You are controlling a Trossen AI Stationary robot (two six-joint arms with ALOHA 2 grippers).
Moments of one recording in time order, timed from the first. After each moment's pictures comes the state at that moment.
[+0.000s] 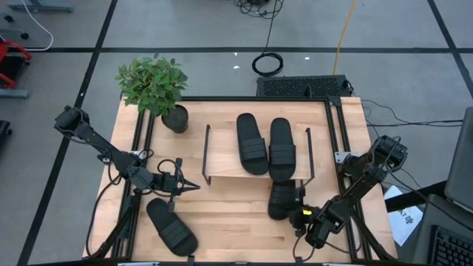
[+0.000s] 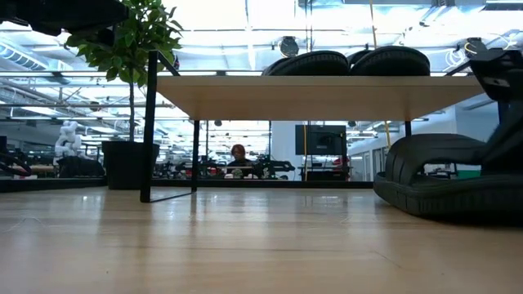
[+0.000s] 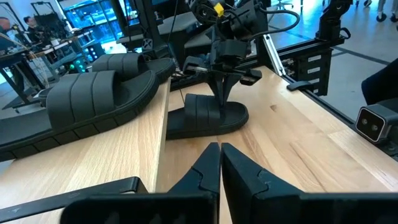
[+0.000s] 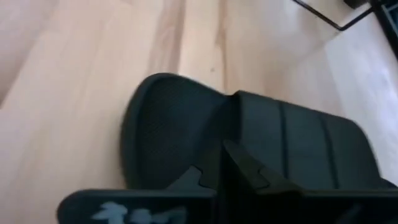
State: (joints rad) left arm -0.62 0.96 0.35 0.42 -0.48 0.12; right arm 0.92 1.68 0.75 -0.32 0.81 0.55
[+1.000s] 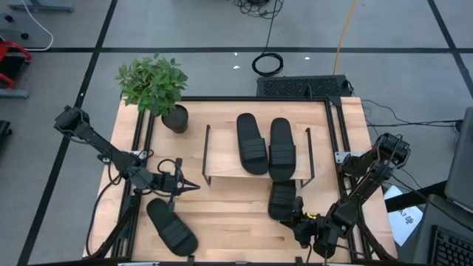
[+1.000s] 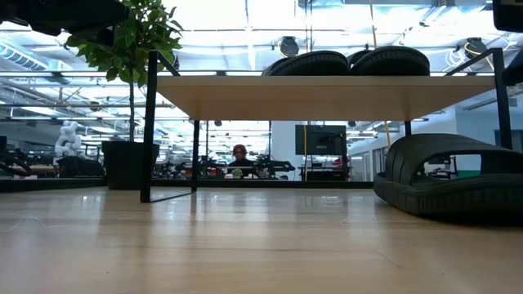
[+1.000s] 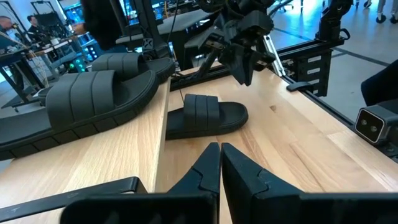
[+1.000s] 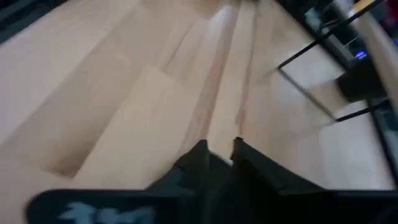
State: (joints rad) left arm -0.62 0.96 0.35 0.42 -0.48 0.11; right arm 0.98 1.64 0.82 -0.16 0.85 0.15
